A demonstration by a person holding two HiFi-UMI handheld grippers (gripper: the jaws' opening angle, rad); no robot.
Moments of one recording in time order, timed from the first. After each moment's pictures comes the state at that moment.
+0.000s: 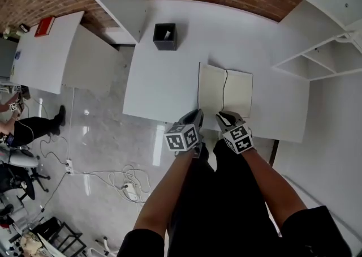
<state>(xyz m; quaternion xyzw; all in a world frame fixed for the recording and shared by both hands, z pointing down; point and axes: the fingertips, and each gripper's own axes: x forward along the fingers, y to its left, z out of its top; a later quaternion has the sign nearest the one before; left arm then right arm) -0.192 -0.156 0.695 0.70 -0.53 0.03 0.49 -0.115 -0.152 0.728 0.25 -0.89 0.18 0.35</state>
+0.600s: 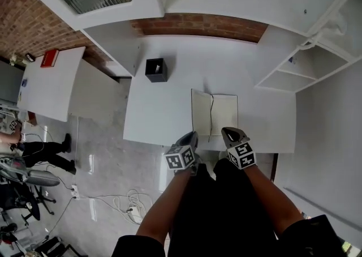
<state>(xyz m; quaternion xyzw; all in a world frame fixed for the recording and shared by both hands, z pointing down) -0.159 -0.158 0.666 0.71 -0.54 0.07 0.46 -0.042 -0.184 0.654 0.33 -0.88 0.19 0.28</state>
